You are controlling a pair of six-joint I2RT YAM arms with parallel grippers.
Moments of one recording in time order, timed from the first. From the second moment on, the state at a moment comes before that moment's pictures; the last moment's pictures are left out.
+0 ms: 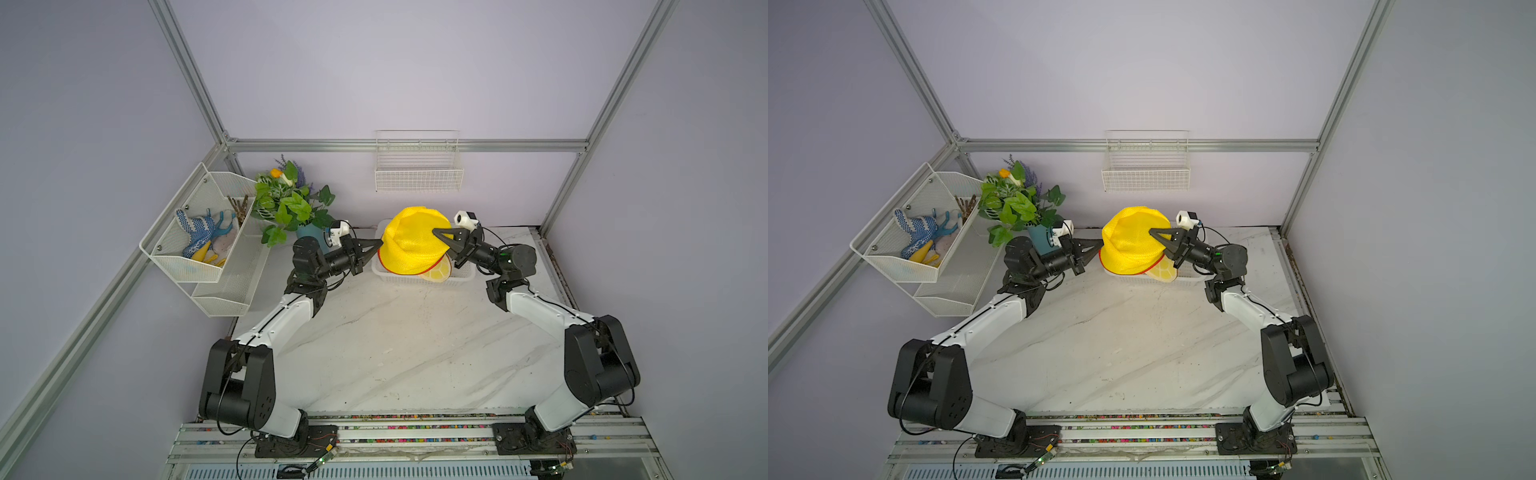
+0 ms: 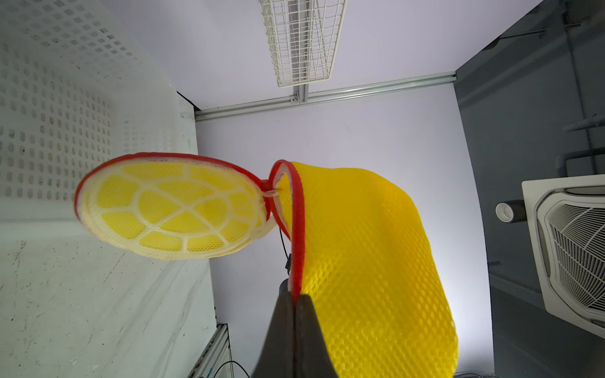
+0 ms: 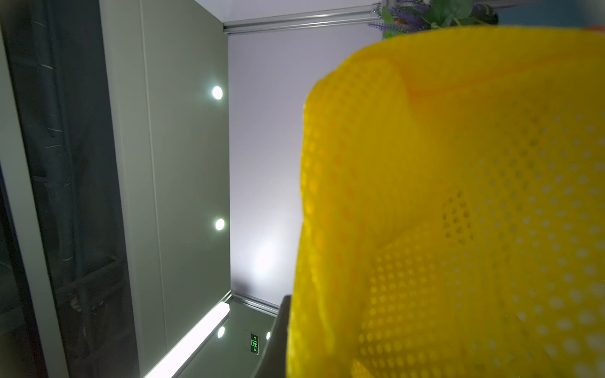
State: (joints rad) left arm -0.19 1.50 0.99 0.69 0.87 -1.48; right arm 0.29 1.63 1.06 1.27 -0.90 2.10
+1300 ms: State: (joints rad) left arm -0.35 1.37 1.45 -0.63 0.61 -0.86; right arm 0.33 1.64 1.67 -0.33 -0.89 1.13
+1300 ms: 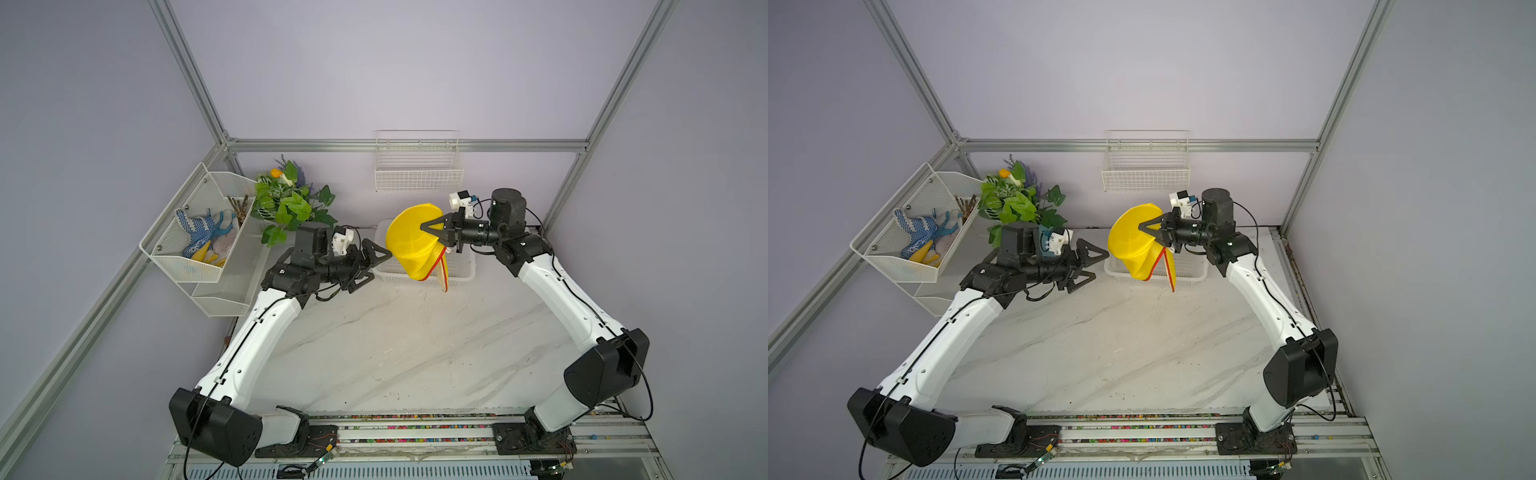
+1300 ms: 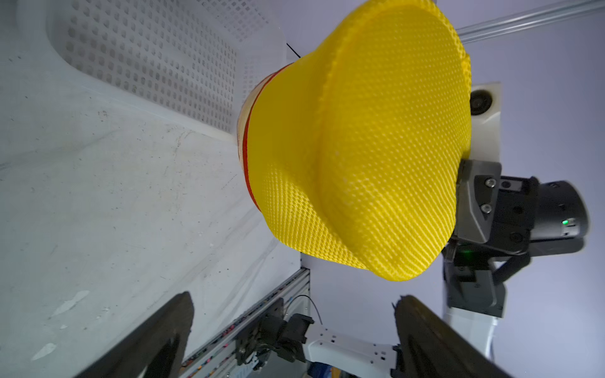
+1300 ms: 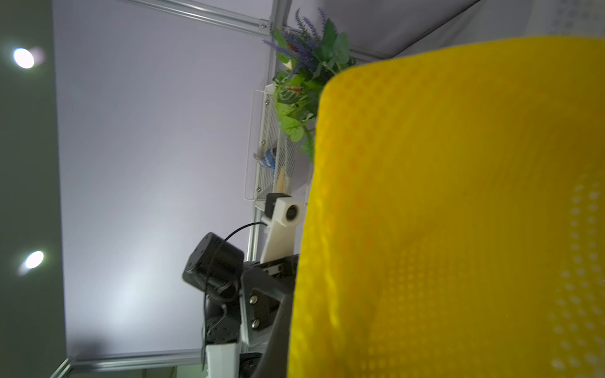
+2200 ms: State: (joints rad) left arm -0.84 1.75 1.93 -1.09 -0.39 -0.30; right arm 0.37 1.82 1.91 -0.86 -0.75 0.91
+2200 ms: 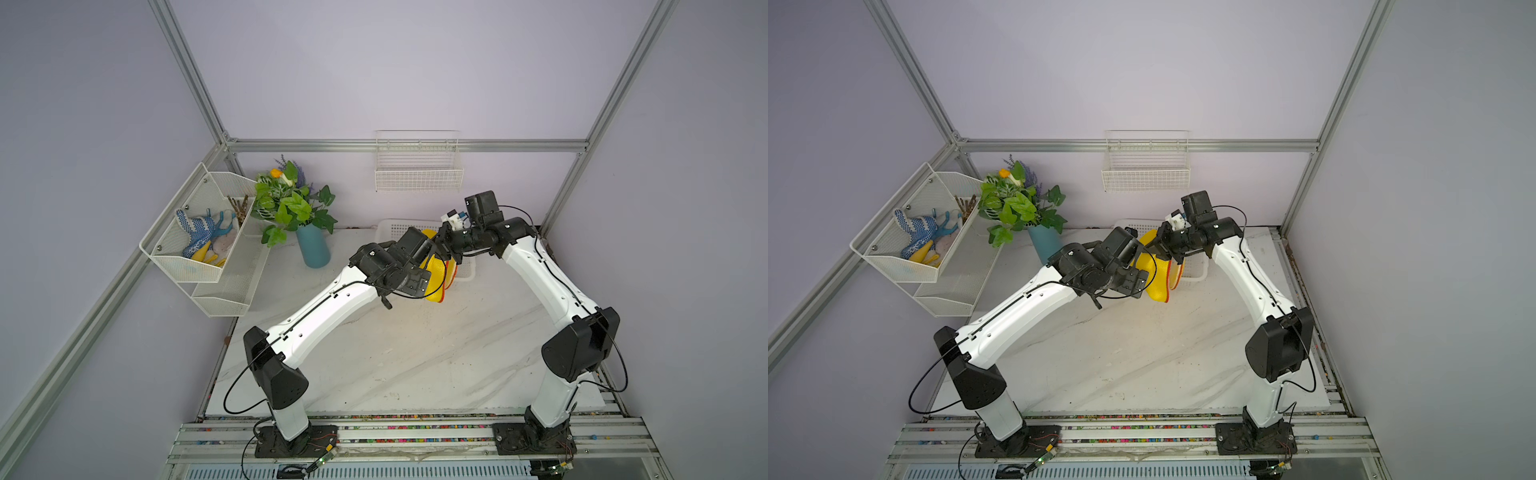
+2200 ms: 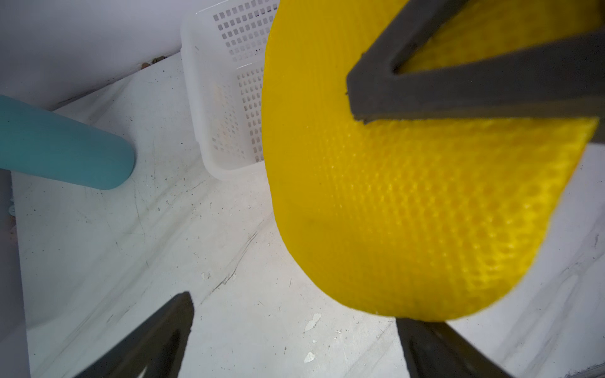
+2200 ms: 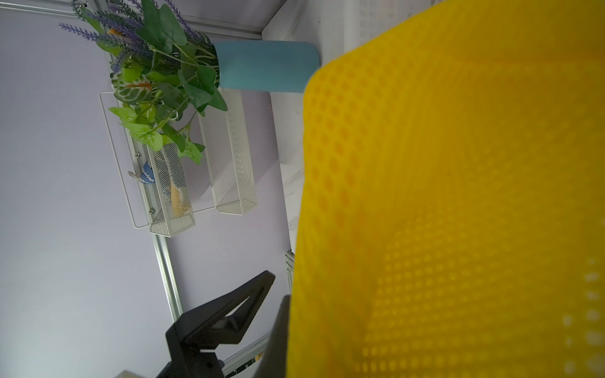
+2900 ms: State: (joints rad) left arm -0.87 1.69 1.86 -0.83 -0.33 -0.30; right arm 0.37 1.79 1.87 -0.74 -0.80 1.07
